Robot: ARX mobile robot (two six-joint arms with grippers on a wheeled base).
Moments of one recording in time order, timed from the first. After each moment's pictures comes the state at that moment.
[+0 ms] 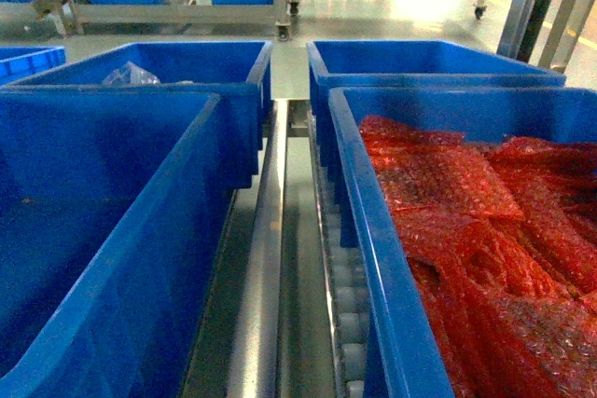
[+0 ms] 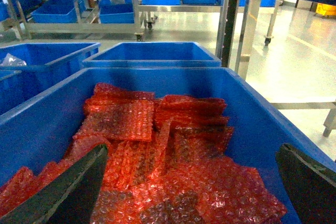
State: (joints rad) left arm -0.26 0.36 0.40 -0.15 -0.47 -0.04; right arm 0.00 0.00 0.01 0.00 0.00 0.00
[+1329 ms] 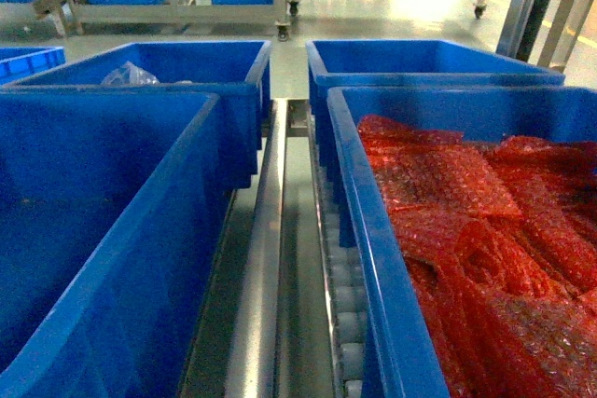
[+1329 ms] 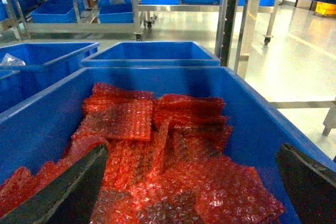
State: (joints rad) left arm 0.00 0.38 0.11 0.27 0.00 -0.02; right arm 0.00 0.00 0.01 -0.01 0.00 0.00
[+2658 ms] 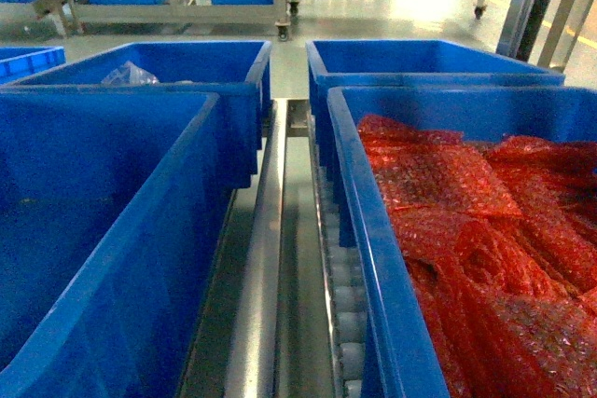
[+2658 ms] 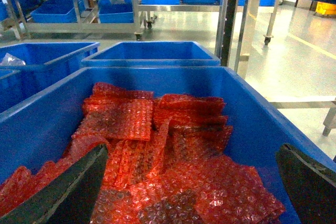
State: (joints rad) left arm 0.00 0.01 0.01 0.00 0.00 -0.01; right arm 0.00 0.00 0.01 -0.01 0.00 0.00
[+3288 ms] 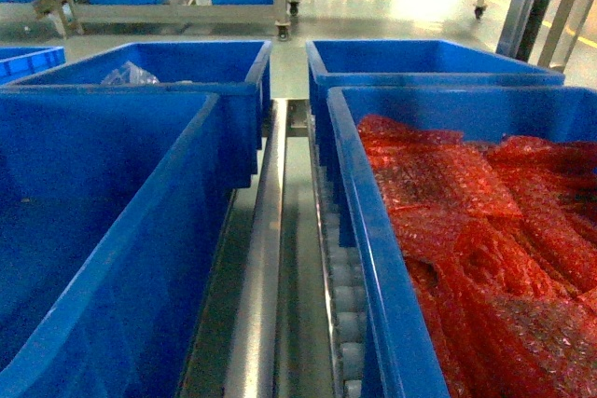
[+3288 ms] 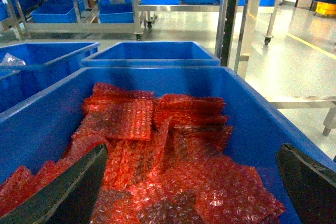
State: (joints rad) left arm 0.00 0.01 0.01 0.00 0.00 -0.01; right arm 0.00 0.00 0.01 -0.01 0.00 0.00
